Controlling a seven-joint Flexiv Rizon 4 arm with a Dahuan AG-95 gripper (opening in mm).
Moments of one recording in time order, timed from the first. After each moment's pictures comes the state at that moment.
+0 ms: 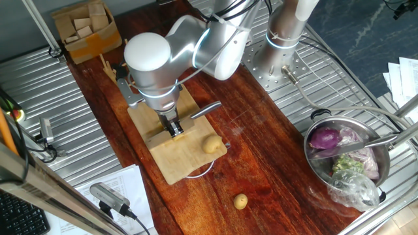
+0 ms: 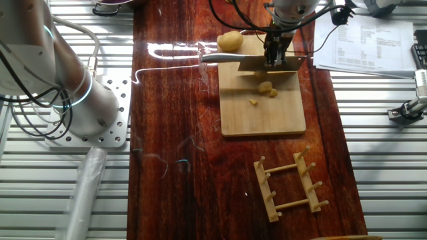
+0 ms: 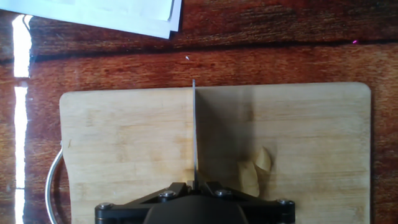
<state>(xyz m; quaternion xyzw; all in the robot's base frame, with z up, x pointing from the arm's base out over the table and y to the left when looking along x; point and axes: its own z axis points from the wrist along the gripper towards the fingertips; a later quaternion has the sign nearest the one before) 0.511 0.121 0.071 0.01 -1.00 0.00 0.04</state>
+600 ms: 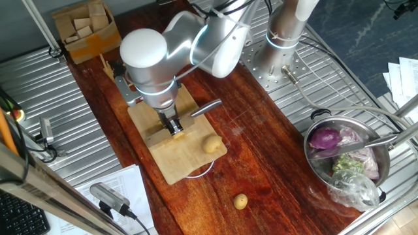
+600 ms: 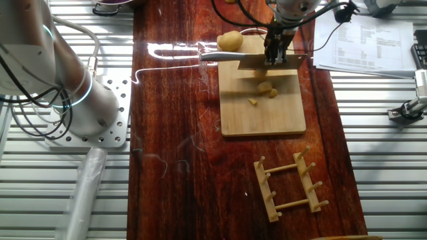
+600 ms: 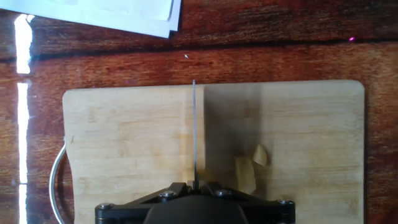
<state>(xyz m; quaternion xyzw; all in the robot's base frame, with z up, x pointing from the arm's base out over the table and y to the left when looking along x) 0.511 0.121 0.076 0.01 -1.00 0.00 0.04</state>
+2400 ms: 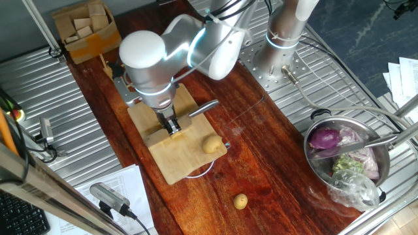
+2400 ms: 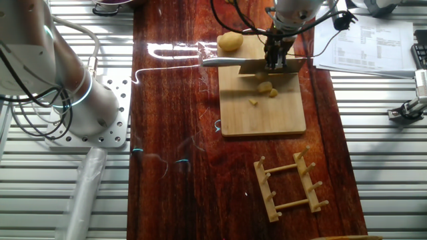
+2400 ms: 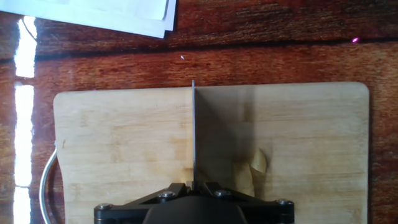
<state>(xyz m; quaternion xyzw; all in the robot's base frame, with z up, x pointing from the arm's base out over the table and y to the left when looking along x) 0.512 0.111 0.072 0.02 -1.00 -0.01 0.04</state>
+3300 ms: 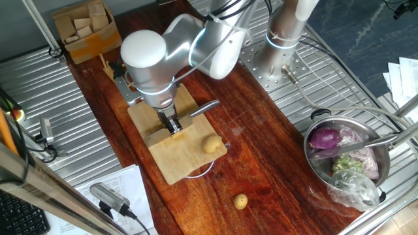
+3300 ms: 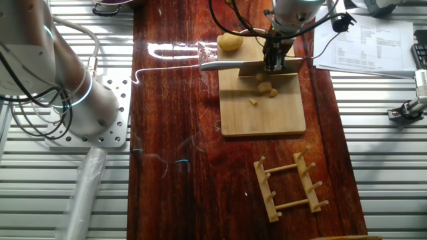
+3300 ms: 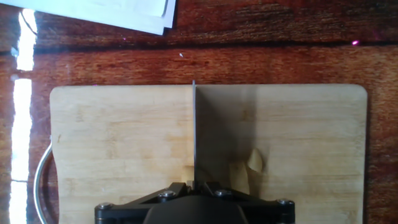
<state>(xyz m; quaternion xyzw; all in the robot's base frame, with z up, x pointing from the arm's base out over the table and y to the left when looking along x) 0.508 0.109 0.065 0.03 -1.00 -0.01 0.03</state>
